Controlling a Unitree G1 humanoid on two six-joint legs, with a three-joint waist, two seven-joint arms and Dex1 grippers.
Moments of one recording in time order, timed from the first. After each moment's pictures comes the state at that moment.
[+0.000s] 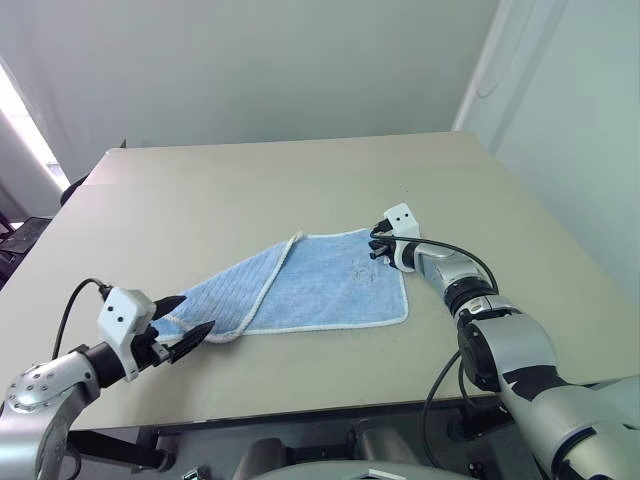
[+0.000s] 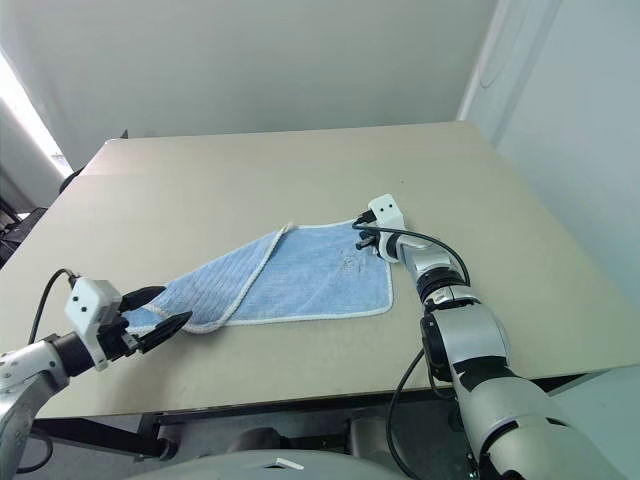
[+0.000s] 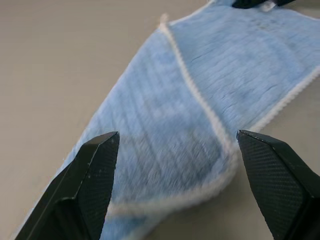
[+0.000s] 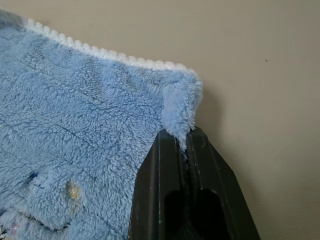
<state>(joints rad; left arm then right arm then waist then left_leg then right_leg) 0.30 0.68 0.30 -0.37 -0.42 0.34 -0.81 -0.94 -0.25 0.01 1.24 -0.01 0.11 0.54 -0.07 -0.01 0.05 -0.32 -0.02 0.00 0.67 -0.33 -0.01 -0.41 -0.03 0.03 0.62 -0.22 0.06</state>
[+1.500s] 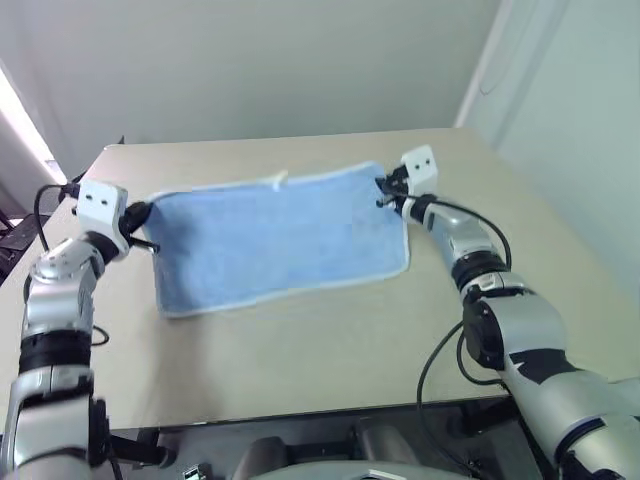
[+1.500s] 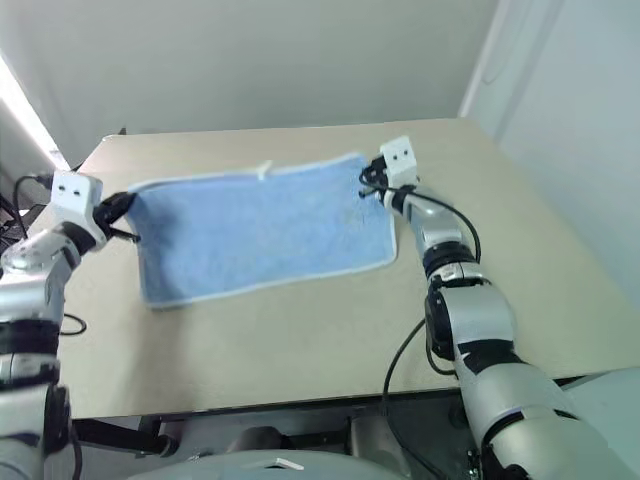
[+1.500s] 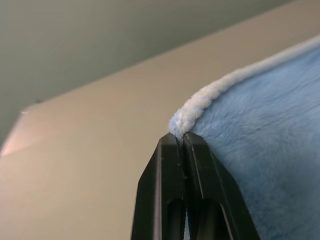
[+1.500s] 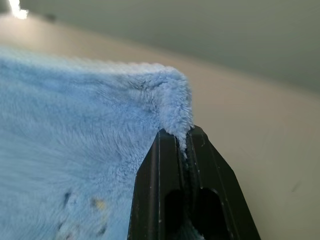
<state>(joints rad) -0.60 0.70 0.22 0.67 -0.13 0.05 -0.51 -1.10 -0.28 -0.09 1.21 0.03 -0.18 0.50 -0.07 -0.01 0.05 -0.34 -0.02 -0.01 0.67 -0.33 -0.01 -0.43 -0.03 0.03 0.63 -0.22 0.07</state>
